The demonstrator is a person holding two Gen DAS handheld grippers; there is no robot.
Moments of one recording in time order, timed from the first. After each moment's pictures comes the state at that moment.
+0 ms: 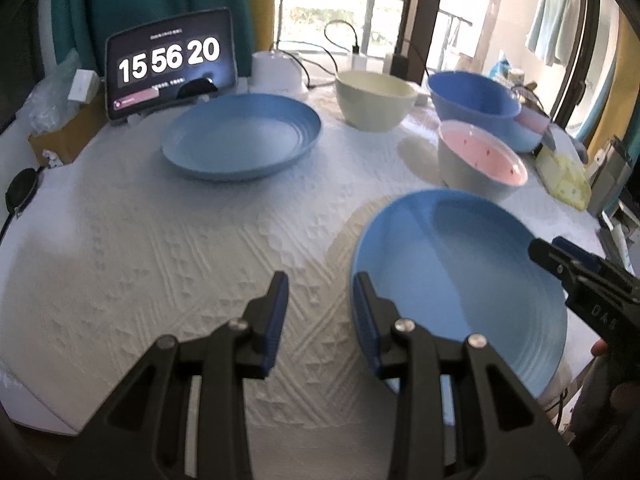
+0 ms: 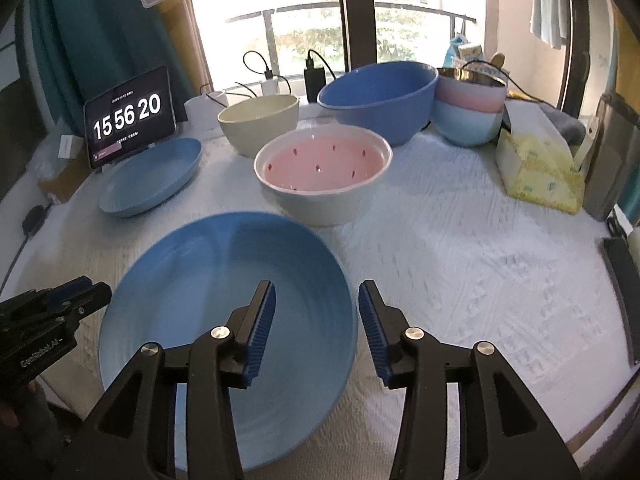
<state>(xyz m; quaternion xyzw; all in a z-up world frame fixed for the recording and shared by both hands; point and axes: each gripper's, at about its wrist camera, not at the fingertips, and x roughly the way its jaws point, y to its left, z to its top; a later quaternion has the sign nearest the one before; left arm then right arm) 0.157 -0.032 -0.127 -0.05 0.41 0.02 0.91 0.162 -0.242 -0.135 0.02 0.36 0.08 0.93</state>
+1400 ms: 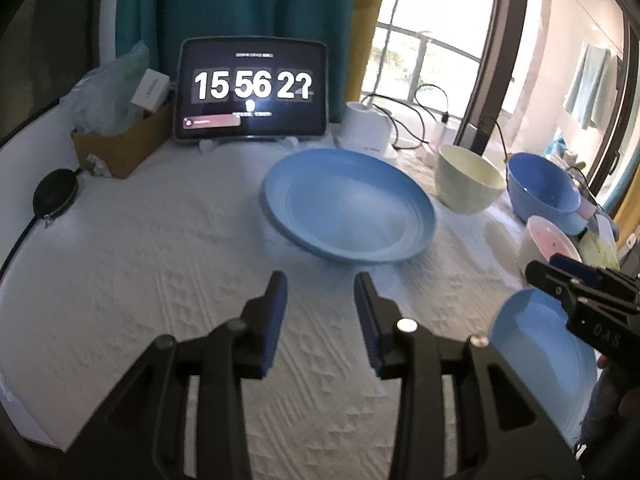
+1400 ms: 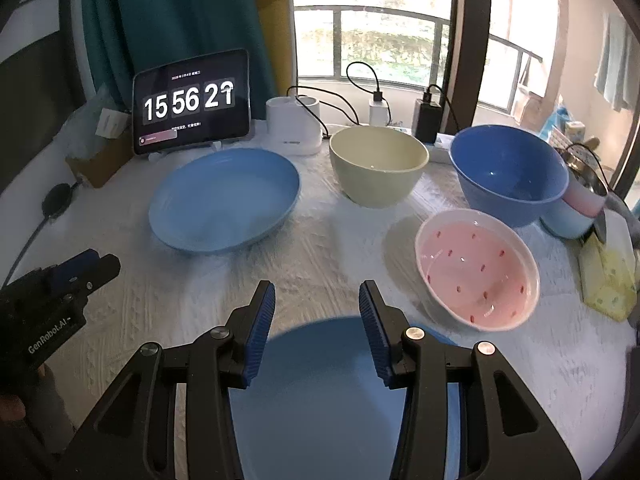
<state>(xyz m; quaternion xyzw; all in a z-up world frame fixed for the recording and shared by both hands) 0.185 0.079 -0.112 -0.10 0.35 0.08 0.93 0.227 -0.118 -0.106 -0.06 0.36 0.15 0.92</state>
